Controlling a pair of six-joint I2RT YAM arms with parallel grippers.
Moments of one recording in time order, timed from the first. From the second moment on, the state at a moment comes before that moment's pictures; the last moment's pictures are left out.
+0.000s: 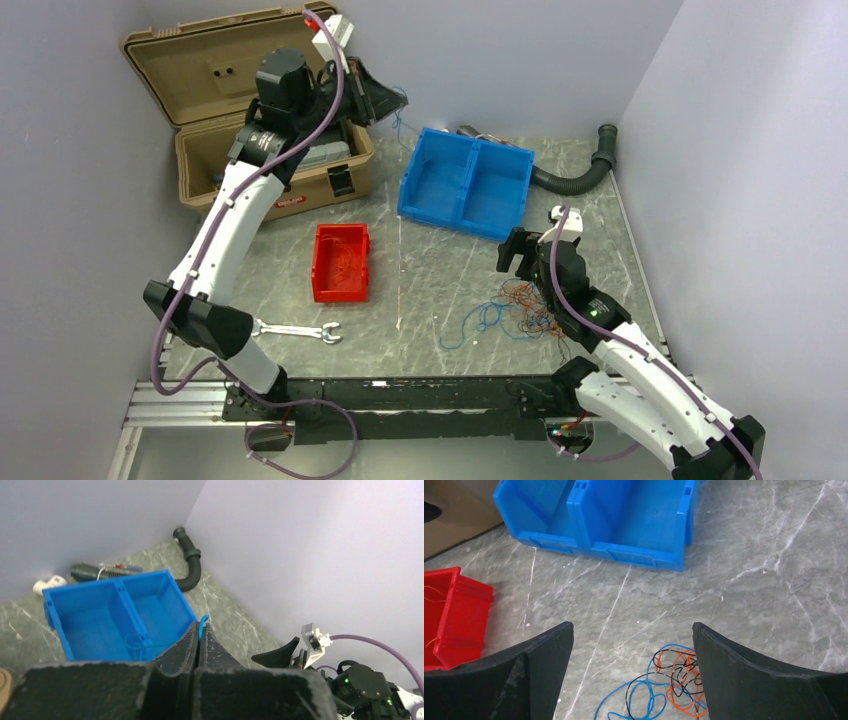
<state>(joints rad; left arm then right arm) -0.38 1.61 1.90 -0.32 0.55 -0.48 0.57 0.72 0.61 -0.30 0.43 0.44</state>
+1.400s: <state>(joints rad) -0.36 2.20 2.15 -0.05 0.60 -0.68 0.57 0.62 0.59 -0.31 0.49 0.44</state>
